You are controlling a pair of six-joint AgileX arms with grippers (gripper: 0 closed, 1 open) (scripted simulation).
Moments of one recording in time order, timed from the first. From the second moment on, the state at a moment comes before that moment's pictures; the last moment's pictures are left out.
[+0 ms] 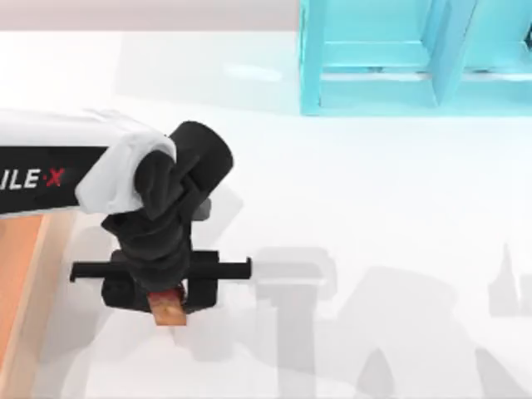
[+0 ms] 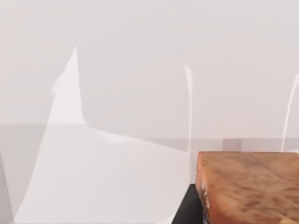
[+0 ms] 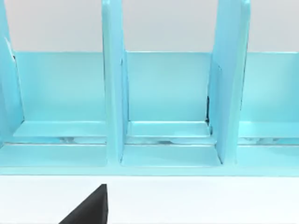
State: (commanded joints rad) left arm -0.59 1.80 1.04 -0.80 -0.01 -0.57; right arm 0.00 0.00 0.00 0.00 0.00 0.00
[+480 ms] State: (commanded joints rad) left arm -0.59 1.81 1.03 -0.77 -0.01 -0.57; right arm 0.00 0.00 0.00 0.00 0.00 0.00
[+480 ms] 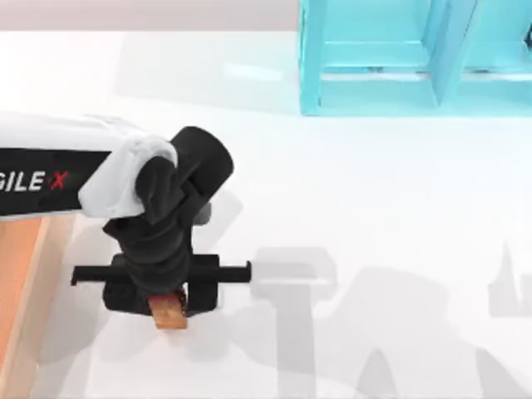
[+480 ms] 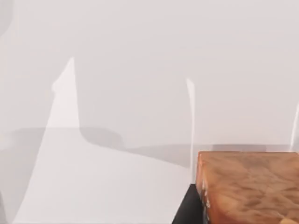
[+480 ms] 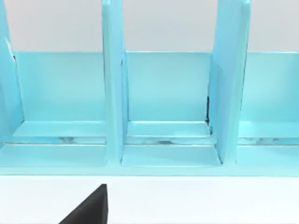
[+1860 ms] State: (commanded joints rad) left arm -0.60 1.79 1.08 -0.84 -0.02 -0.57; right arm 0.00 0.00 0.00 0.00 0.00 0.00
